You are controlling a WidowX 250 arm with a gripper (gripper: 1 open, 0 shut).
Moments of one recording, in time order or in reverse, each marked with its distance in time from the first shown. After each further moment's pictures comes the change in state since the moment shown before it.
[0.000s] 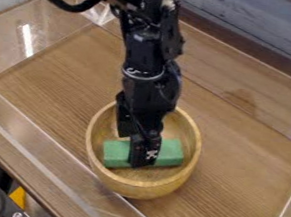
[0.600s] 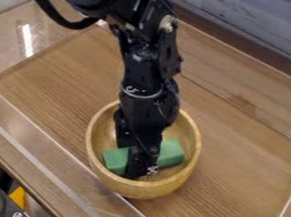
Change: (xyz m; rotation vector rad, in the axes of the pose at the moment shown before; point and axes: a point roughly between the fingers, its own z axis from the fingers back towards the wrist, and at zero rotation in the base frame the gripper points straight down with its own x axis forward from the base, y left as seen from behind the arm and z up) arm 0.002 -0.008 -0.018 0.012 -0.007 0.007
